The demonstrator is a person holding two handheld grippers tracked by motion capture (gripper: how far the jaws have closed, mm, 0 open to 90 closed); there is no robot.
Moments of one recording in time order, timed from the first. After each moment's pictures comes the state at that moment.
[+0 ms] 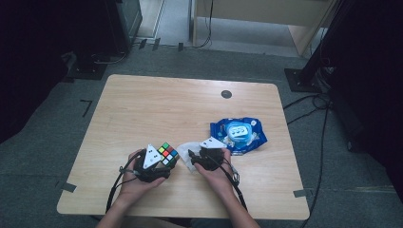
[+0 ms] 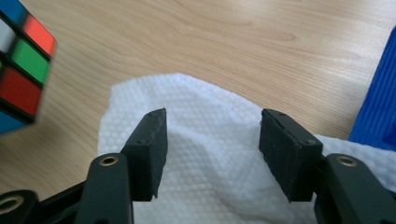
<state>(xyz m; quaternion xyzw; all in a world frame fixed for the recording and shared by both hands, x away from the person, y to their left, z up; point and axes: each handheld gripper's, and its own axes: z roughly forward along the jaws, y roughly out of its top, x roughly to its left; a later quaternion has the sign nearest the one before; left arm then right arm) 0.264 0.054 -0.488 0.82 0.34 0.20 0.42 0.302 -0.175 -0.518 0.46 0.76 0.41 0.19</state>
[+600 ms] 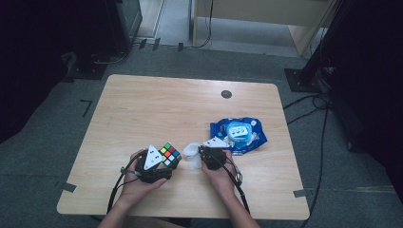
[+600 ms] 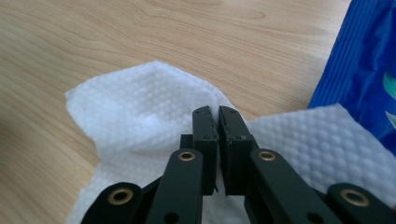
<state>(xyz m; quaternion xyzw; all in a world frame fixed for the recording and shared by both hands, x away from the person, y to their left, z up) 0.260 0.049 -0.485 0.82 0.33 0.19 0.43 0.304 -0.187 -0.521 0.49 0.76 0.38 0.19</state>
